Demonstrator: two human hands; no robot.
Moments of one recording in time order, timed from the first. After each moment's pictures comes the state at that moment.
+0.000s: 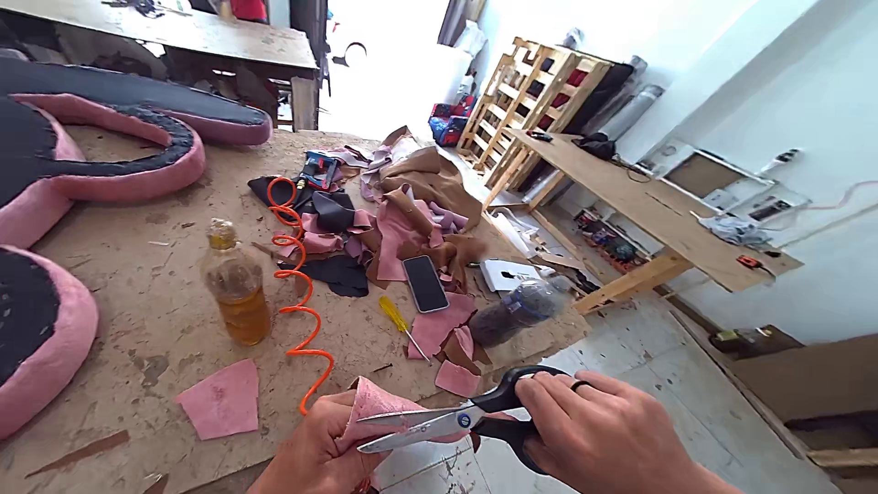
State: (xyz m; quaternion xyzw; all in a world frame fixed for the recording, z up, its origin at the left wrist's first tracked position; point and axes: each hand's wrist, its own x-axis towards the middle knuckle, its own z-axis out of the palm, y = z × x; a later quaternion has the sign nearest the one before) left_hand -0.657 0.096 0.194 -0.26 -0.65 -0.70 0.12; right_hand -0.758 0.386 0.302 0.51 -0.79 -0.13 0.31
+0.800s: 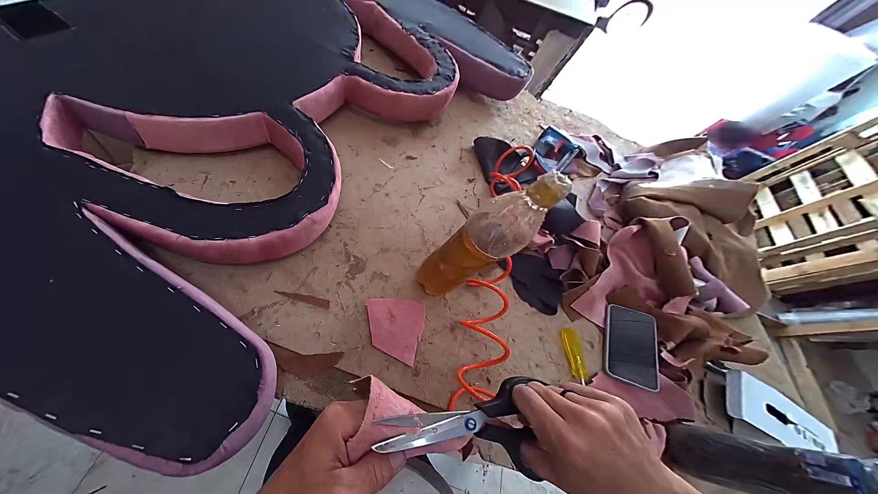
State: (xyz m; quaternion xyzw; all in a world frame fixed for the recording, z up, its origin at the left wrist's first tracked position) left_hand -0.472 0.019 0.156 0.04 -0.63 -0.74 0.24; right_hand -0.739 0.187 0.220 0.74 -0.65 0.01 0.16
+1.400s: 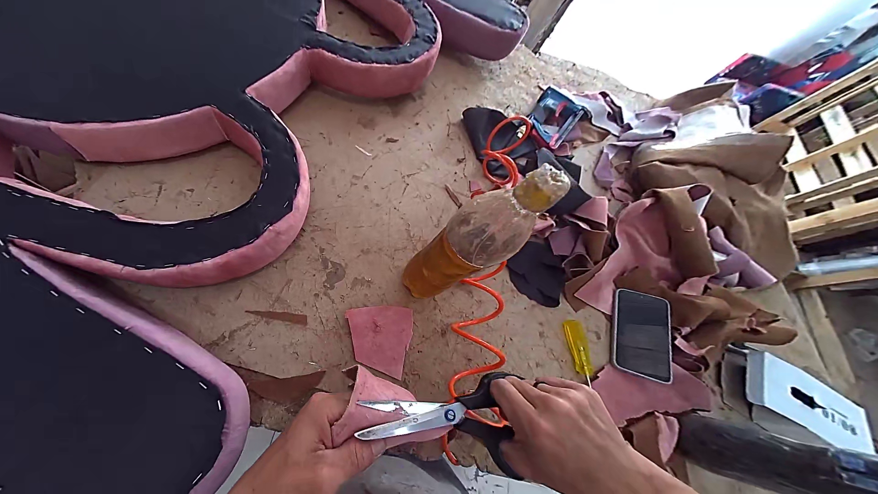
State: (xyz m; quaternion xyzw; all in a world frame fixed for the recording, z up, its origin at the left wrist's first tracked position) left_hand -0.511 -0.016 0.150 0.08 -0.61 -0.78 0.13; right_hand -0.773 0.175 0.189 0.72 -0.68 0.03 0.10
